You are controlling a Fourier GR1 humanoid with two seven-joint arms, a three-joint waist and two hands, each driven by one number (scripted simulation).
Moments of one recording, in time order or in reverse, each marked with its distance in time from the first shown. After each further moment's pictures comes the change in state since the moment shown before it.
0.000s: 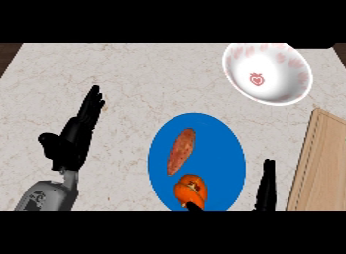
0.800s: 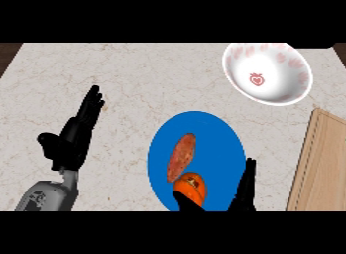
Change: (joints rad) left arm 0.004 -0.015 0.018 -0.001 -0.015 -0.017 0.001; right arm -0.056 0.071 -0.020 0.246 -0.069 -0.188 0.000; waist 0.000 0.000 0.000
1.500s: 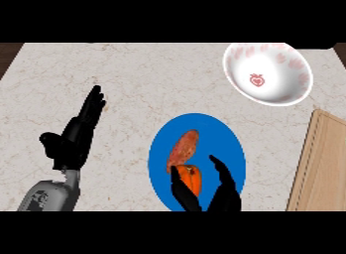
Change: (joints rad) left arm -0.001 -0.025 0.018 0.007 -0.025 -0.023 0.000; right arm -0.135 0.006 0.017 0.172 -0.089 0.007 0.065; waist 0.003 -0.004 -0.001
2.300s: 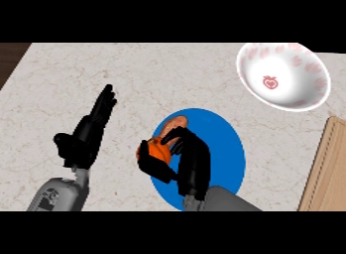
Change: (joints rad) left arm -0.022 -0.042 -0.024 0.009 -0.034 -0.025 -0.007; right arm -0.533 -0.070 0.102 0.118 -0.514 0.054 -0.127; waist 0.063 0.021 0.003
